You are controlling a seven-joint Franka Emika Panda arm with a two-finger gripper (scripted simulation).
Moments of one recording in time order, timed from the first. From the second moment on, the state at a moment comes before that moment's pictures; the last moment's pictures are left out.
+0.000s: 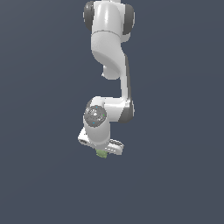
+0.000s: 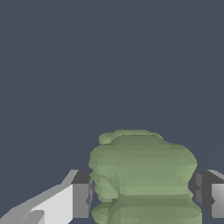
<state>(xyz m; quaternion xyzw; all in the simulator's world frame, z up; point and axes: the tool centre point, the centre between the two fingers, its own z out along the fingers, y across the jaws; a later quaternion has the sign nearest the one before) 0.095 -0.050 0.045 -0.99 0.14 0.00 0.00</state>
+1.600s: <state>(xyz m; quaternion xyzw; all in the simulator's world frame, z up) -0.058 -0.125 0.094 -0.99 0.14 0.00 0.00</state>
